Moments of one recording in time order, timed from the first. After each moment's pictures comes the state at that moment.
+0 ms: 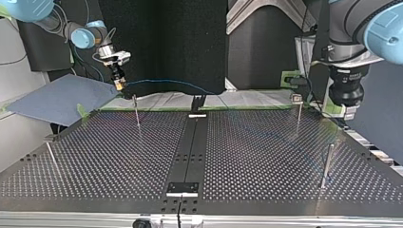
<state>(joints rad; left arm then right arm) 0.05 -1.32 -1.72 -3.55 -1.84 -1.52 1.57 -0.65 1.87 -1.12 0.94 1.65</state>
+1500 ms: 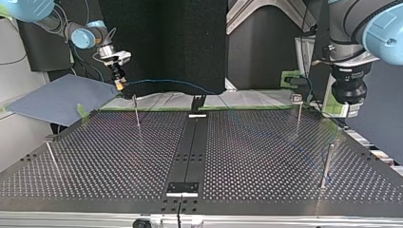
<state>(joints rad) 0.04 -1.33 -1.72 -3.56 -1.88 -1.53 1.57 -0.65 1.87 -1.11 0.94 1.65</state>
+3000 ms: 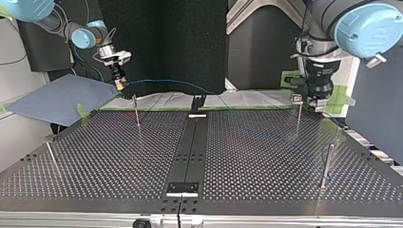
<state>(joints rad) 0.00 -1.33 -1.87 -3.41 -1.74 -1.55 1.58 -0.65 1.87 -1.11 0.94 1.65</state>
